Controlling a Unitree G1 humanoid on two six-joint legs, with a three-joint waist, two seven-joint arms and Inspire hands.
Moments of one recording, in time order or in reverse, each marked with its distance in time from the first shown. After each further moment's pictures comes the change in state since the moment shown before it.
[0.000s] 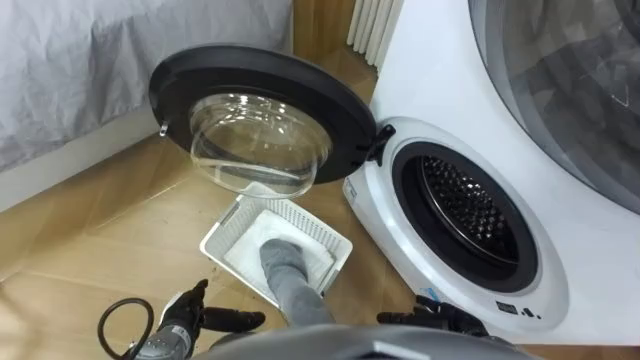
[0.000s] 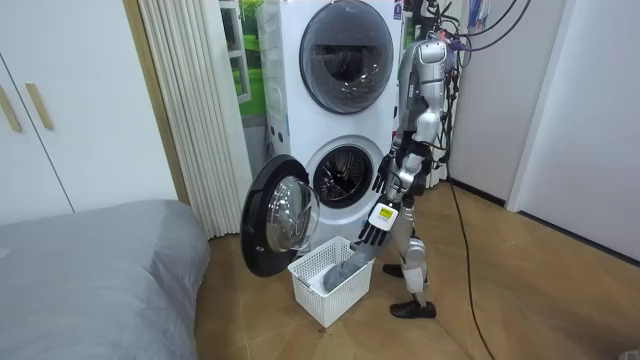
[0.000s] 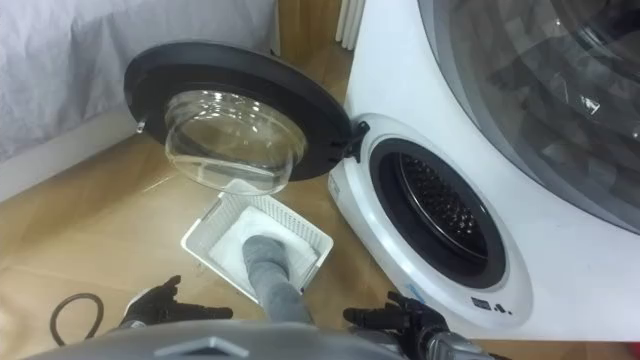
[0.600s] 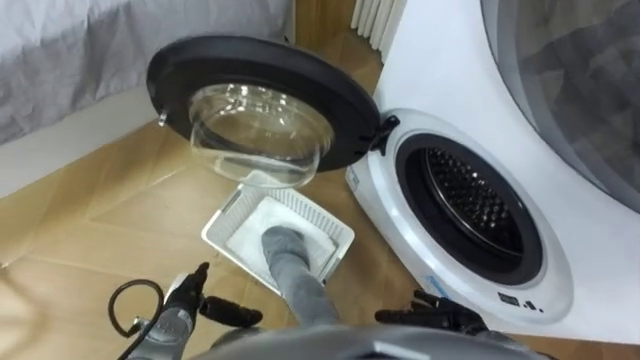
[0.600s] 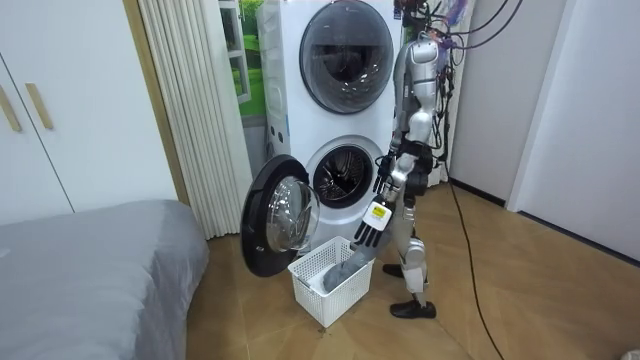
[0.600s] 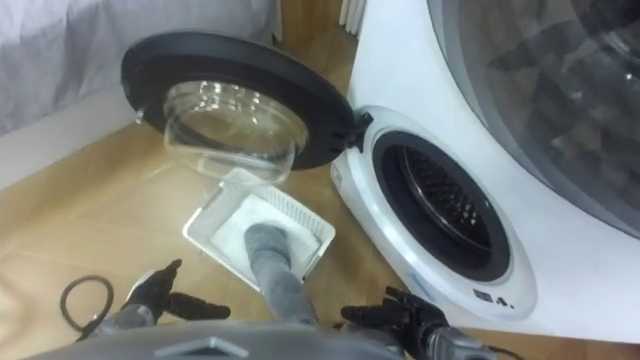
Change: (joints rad) left arm -0.103 -0.003 -0.041 0.039 0.244 -0.001 0.059; right arm -0.056 -0.005 0.027 0.018 -0.022 -0.007 0.023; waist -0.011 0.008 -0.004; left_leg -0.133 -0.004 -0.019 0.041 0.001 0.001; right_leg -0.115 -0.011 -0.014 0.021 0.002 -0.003
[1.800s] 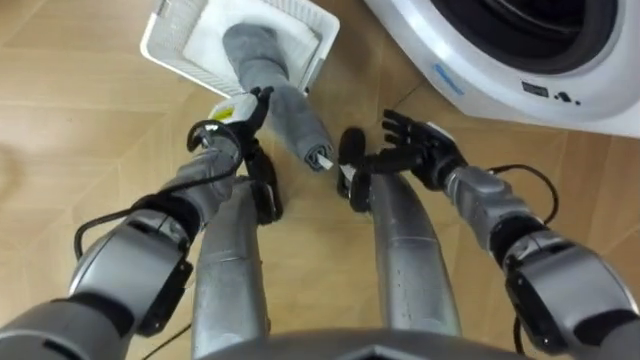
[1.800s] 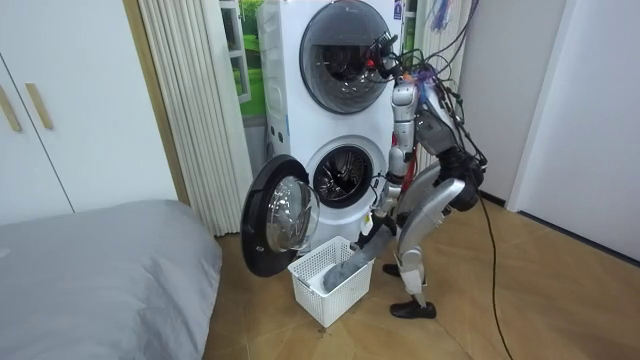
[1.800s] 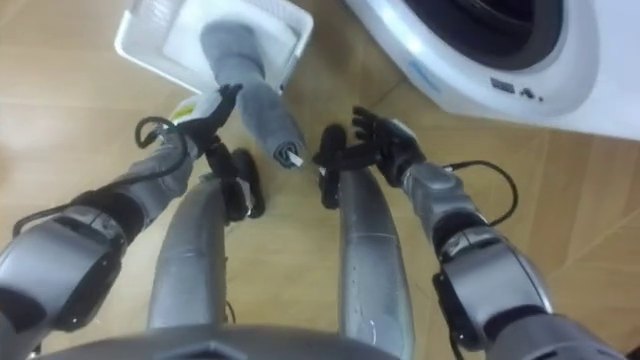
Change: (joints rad) left arm -0.608 0.000 -0.397 0.082 0.404 -0.047 0.243; right arm -0.459 -0.053 0.244 -0.090 0.244 -0.098 -0.027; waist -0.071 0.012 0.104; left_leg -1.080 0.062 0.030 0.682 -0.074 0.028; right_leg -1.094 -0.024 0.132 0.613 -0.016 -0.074
